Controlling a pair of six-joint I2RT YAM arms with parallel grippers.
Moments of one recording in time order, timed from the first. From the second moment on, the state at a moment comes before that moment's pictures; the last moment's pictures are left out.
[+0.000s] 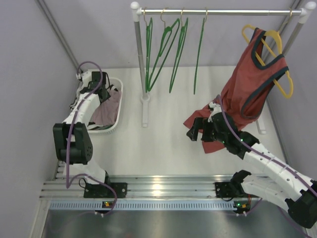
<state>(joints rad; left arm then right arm) -0.04 1.62 1.32 -0.56 -0.54 -0.60 0.65 0.90 0.70 -0.44 0.03 0.58</state>
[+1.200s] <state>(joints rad) 0.03 1.27 1.48 -0.54 -0.22 -0.47 0.65 0.95 0.74 -0.43 0.01 0.57</state>
